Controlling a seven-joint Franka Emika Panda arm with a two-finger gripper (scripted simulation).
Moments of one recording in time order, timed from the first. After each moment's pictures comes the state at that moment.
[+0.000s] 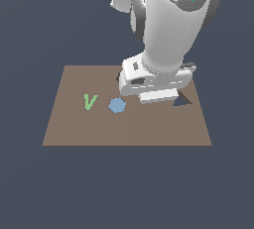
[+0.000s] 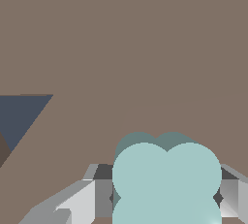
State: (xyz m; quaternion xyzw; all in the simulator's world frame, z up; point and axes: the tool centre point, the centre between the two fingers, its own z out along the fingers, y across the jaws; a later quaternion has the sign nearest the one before) arm -0.013 0.077 0.034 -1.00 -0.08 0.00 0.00
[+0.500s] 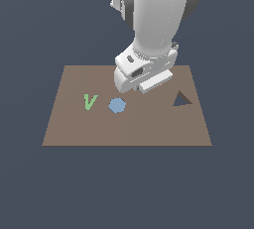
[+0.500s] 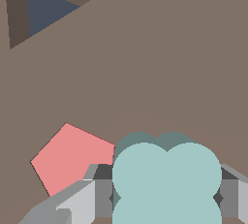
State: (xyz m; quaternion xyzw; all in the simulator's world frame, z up) arm -0.054 0.058 0.036 -0.96 -0.27 0.00 0.00
